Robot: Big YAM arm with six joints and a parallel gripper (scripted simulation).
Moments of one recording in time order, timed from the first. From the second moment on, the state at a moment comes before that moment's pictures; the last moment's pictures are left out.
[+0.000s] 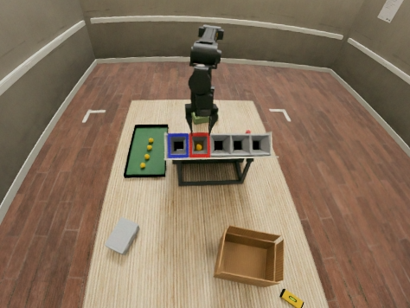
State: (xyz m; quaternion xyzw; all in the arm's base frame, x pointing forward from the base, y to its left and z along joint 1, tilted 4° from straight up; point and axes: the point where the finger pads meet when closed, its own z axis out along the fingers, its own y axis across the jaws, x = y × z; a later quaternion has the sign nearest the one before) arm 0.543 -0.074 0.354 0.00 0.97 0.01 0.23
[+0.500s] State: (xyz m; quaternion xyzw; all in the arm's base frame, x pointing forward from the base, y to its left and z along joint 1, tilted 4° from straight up) arm 0.541 -0.073 0.368 0.00 0.97 0.01 0.23
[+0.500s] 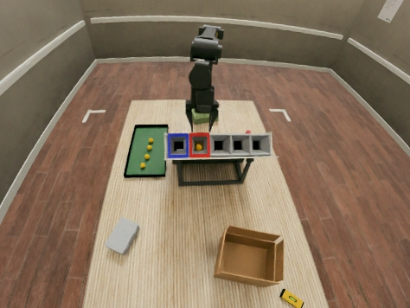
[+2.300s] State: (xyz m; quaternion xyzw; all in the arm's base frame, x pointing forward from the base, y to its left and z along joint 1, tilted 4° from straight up) arm 0.541 -0.072 0.369 0.00 0.97 0.01 0.23
